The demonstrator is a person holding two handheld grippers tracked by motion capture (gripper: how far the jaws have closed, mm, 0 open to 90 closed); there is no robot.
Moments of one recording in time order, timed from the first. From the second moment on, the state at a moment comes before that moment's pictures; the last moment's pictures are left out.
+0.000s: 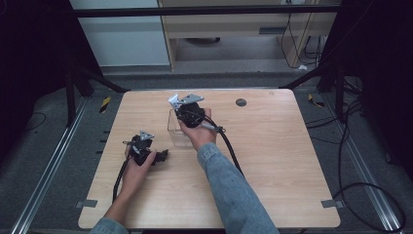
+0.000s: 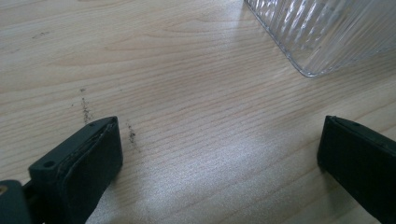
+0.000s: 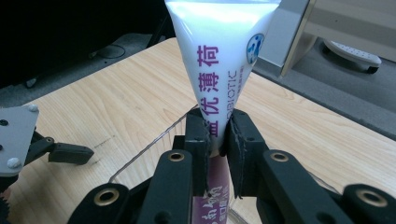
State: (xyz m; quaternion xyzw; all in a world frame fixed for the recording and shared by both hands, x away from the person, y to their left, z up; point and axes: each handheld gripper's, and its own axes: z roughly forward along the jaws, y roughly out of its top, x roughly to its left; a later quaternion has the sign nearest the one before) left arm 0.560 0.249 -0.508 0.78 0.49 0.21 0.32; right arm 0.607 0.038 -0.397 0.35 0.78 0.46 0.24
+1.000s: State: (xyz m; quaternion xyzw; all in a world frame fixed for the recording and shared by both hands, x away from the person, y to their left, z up) left arm 0.560 0.249 -0.508 0.78 0.49 0.21 0.32; right arm 0.611 0.044 -0.401 0.36 0.78 0.45 0.23
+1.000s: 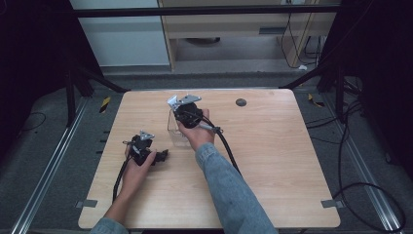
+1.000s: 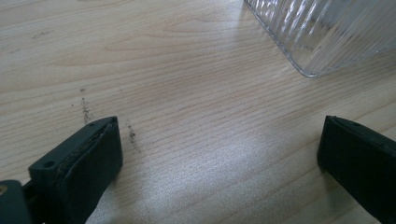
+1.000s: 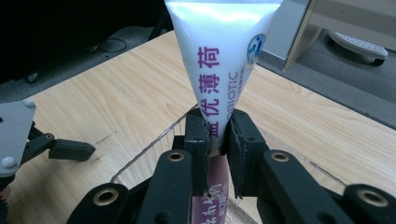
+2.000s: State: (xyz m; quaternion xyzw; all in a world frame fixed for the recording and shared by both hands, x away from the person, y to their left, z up) left arm 0.561 0.249 -0.508 0.78 0.49 0.21 0.32; right arm 0.623 0.057 -0.400 0.36 0.79 0.44 0.22
